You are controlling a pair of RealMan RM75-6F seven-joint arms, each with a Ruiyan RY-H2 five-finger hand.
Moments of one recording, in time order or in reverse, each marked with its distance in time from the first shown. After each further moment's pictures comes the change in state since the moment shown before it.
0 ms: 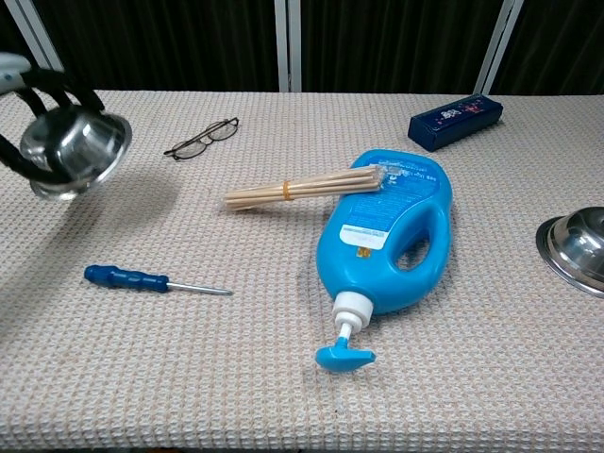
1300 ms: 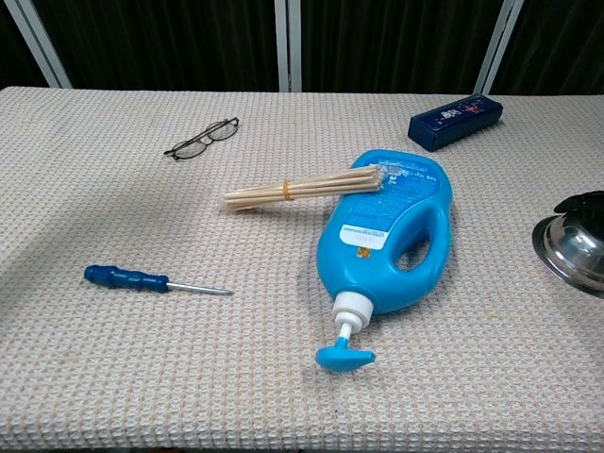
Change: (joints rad) left arm 0.172 0.103 -0.022 -0.064 0.168 0.317 -0.572; right arm 0.562 0.159 -0.034 -0.346 0.639 -0.684 -0.630
